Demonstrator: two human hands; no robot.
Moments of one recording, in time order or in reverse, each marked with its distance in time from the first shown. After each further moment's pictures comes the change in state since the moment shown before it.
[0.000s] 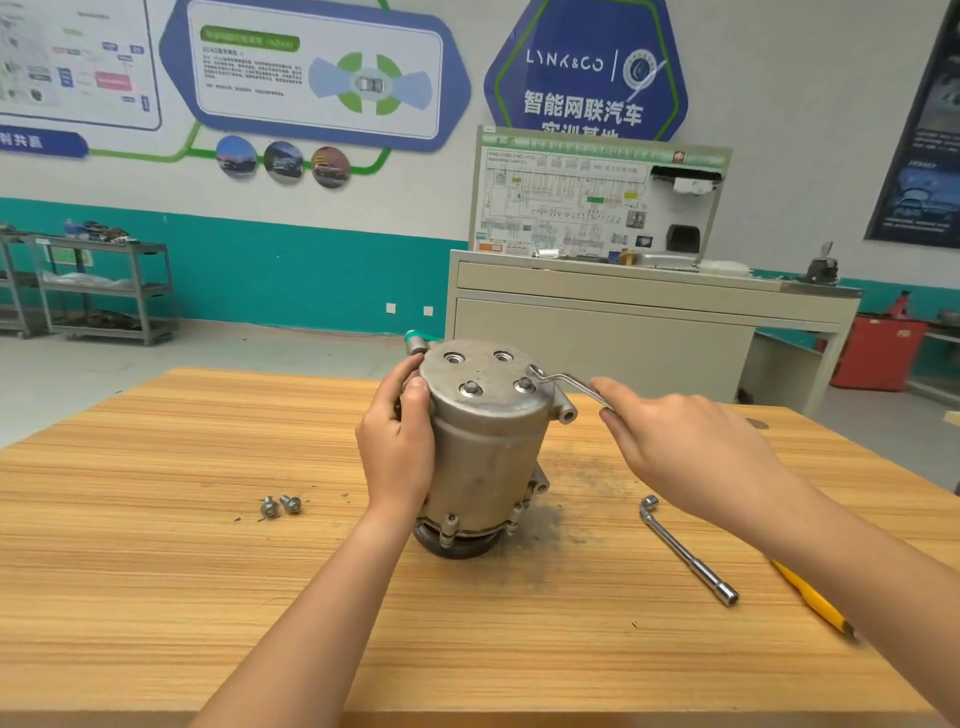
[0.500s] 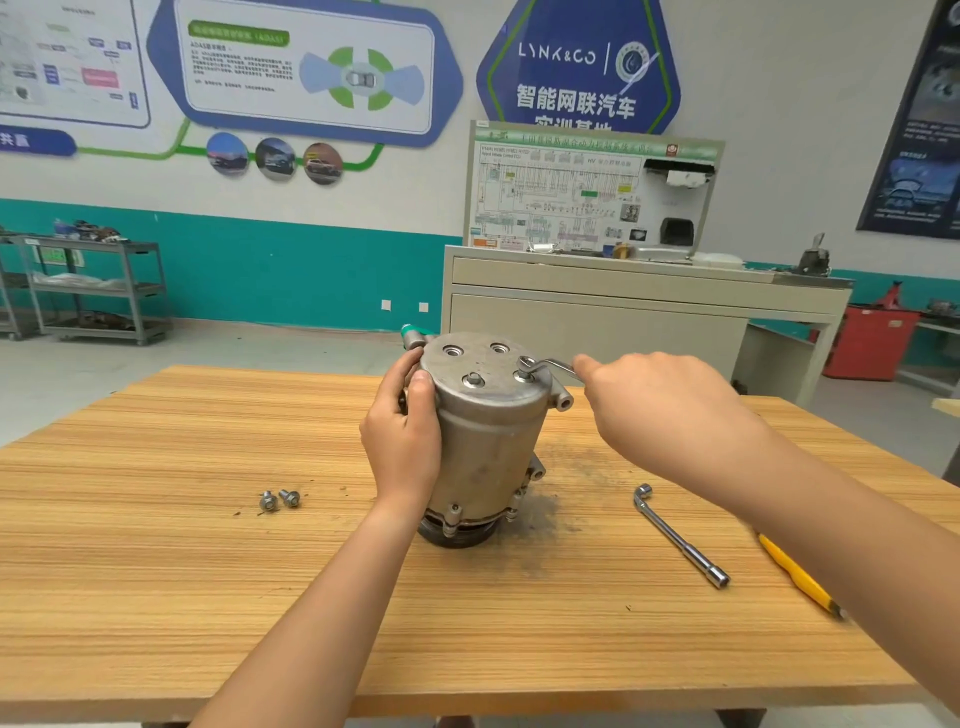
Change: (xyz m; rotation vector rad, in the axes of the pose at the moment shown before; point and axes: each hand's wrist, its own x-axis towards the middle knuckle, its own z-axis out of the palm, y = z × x) left_hand -0.005 -0.003 0.007 0.026 0.032 0.009; right_hand 0.018 -0.020 -0.034 -0.267 -0.137 -0.005
